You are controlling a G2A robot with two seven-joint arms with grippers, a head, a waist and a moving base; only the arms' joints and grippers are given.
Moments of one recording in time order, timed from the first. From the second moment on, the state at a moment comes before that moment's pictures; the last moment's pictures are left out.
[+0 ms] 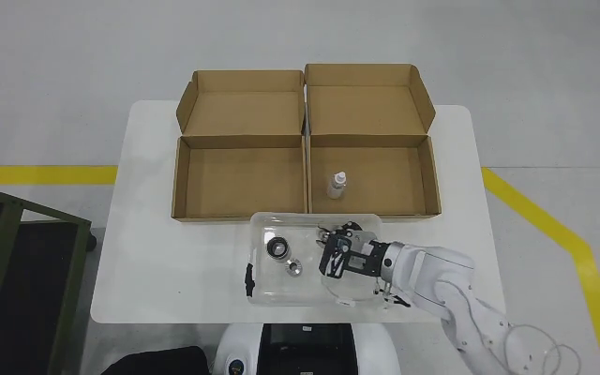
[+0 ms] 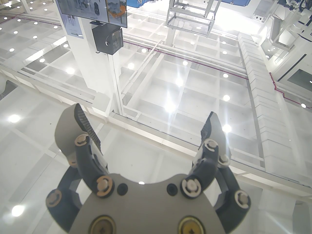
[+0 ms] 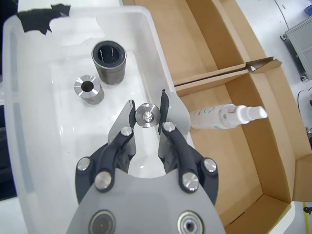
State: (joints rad) left arm -0.23 -0.27 -0.37 -1.29 3.07 0.37 0.06; right arm -1.35 -1.10 1.15 -2.04 -1.52 -0.70 0.40
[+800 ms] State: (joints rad) left arm -0.23 -0.27 -0.37 -1.29 3.07 0.37 0.06; right arm -1.31 -1.12 1.21 -2.23 -1.19 -0.58 0.15
